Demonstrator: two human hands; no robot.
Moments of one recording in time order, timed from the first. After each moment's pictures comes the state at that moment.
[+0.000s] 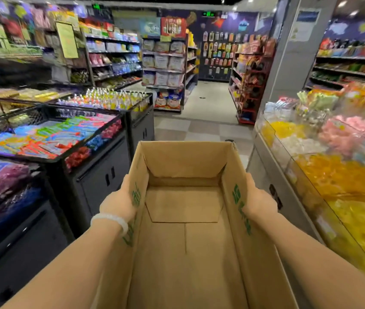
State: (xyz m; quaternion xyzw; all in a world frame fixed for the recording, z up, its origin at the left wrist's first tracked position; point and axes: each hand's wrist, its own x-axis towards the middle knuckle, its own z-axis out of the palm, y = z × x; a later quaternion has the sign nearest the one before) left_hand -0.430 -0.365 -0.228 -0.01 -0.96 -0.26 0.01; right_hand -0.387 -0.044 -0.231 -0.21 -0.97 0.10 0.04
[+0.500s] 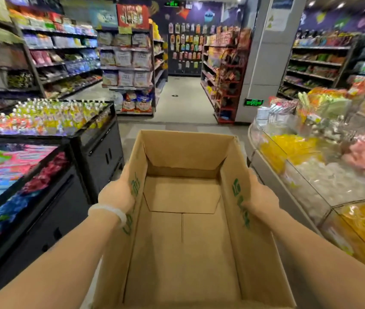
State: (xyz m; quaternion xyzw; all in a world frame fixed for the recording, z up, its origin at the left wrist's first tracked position) left_hand -0.911 -0.207 -0.212 -0.09 -0.98 -0.18 0.04; right_hand -0.804 0.105 -0.229 -0.27 -0.95 0.14 0.06
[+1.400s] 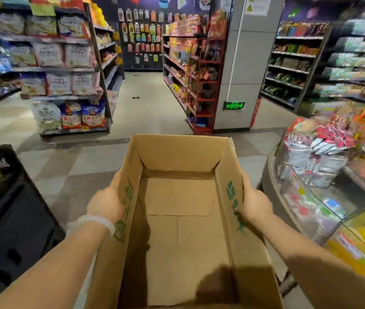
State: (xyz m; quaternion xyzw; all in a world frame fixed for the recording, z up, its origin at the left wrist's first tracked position) left_hand -1.663 0.137 -0.250 -0.20 -0.96 -0.21 0.01; right_hand -1.485 0.416 -0.246 -0.34 -0.92 0.18 0.07
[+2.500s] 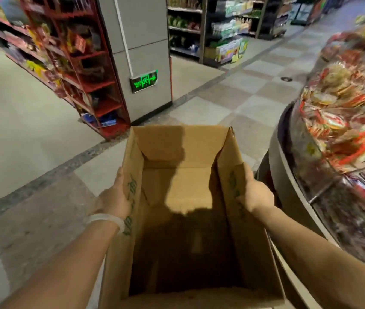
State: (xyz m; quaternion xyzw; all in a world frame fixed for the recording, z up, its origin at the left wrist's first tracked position) left_hand -2.273 0.818 -0.358 -0.44 -0.88 -0.15 -0.15; right_hand -1.967 0.945 -0.354 -0.62 -0.76 0.20 0.06
